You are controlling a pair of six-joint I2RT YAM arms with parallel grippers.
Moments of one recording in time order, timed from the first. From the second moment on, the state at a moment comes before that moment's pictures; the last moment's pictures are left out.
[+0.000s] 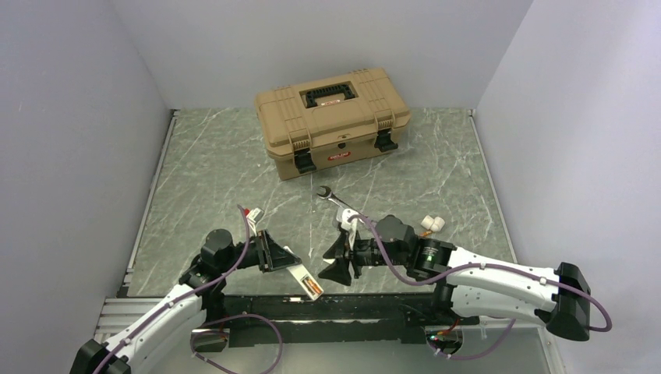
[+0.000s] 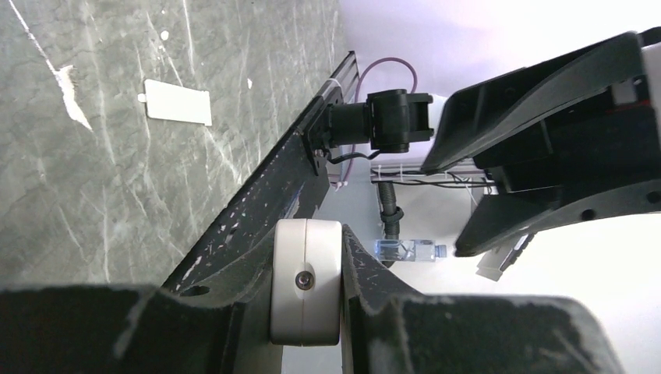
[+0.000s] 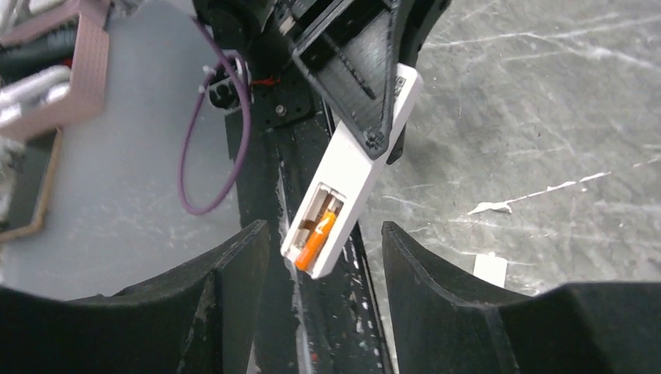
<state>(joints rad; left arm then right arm) -0.51 0.53 0.03 0.28 0.73 -1.14 1.15 0.91 0.61 -0.02 -0.30 0.27</state>
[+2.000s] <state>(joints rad) -0.51 0.55 0.07 0.47 0.72 -1.41 0.96 1.01 0.66 0.10 -1.12 -0.39</state>
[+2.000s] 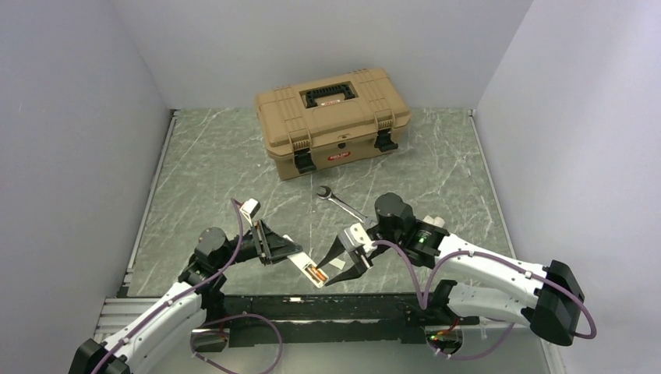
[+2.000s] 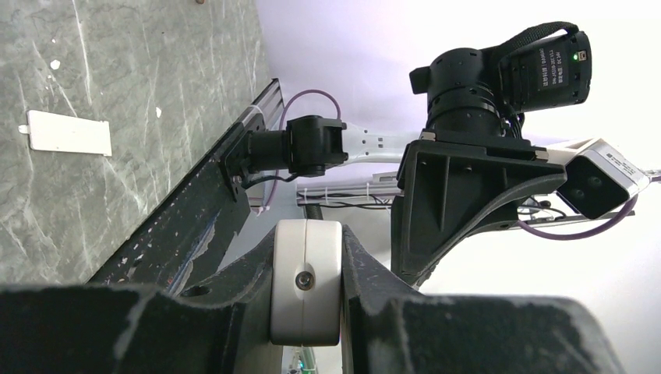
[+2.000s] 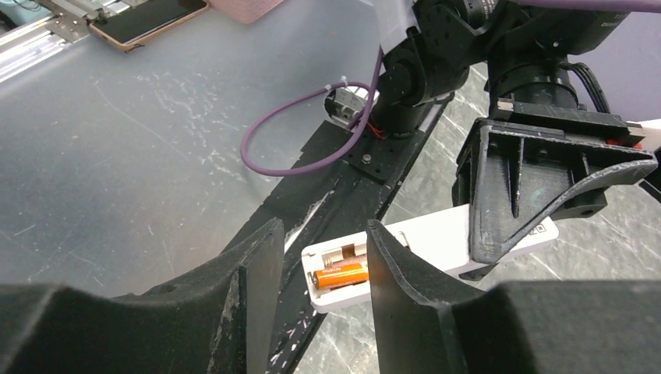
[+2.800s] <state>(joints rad) -0.51 0.56 0.07 0.51 0.72 -1.44 0.96 1.14 0.69 0.05 -1.19 -0.44</state>
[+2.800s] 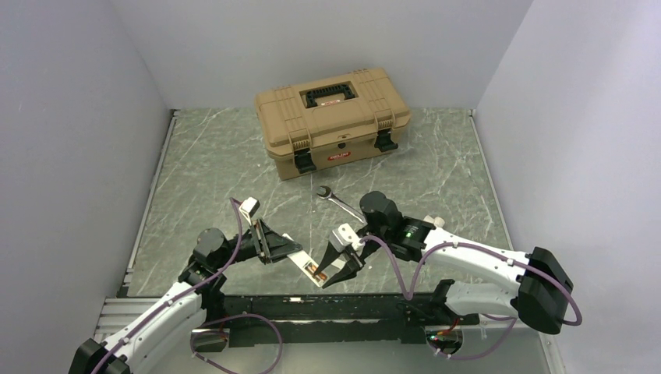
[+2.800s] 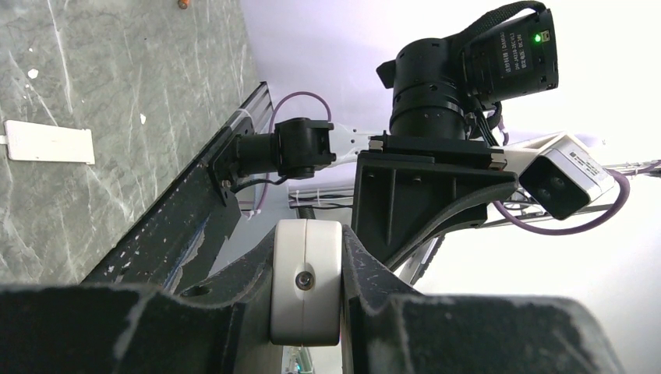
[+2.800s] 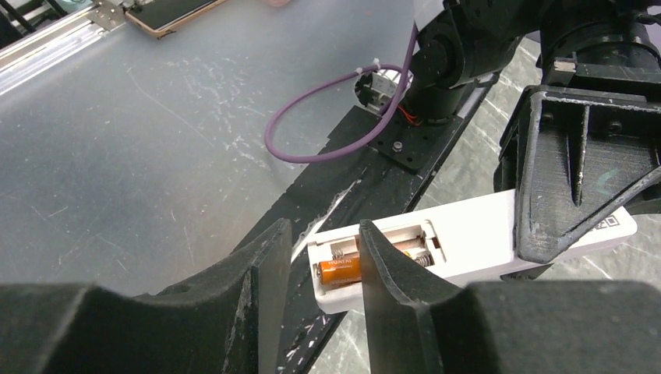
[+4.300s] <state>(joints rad) -0.51 0.54 0.07 0.56 0.74 -1.46 0.96 1.20 0.76 -0.06 -1.23 -0.55</state>
